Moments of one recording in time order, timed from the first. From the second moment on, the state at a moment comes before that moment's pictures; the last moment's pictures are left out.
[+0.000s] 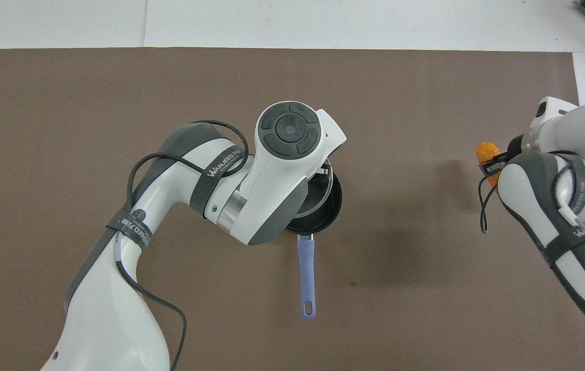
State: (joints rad) left arm -0.70 0.47 0.03 -1.39 -0.01 1.92 -0.49; right arm -0.01 0.22 -0.10 -1.90 0.03 2.16 -0.51
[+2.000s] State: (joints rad) left arm 0.00 0.01 0.04 -2.06 -0.01 2.02 0.37; right arm 0.62 0.31 -0.07 -1.66 0.03 2.05 0.44
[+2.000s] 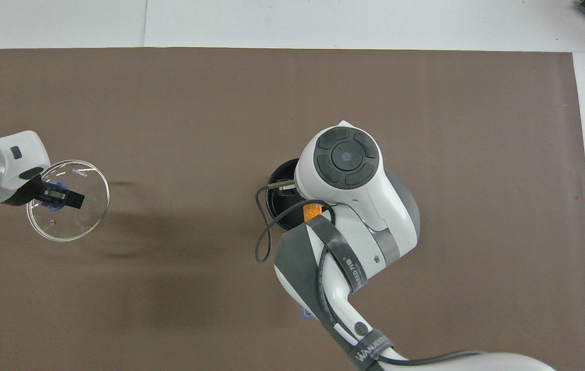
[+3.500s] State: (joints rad) left arm 0.08 0.04 0.03 -2.11 -0.02 2.21 0.39; right arm 0.63 0.43 -0.07 -1.71 0.03 2.17 0.44
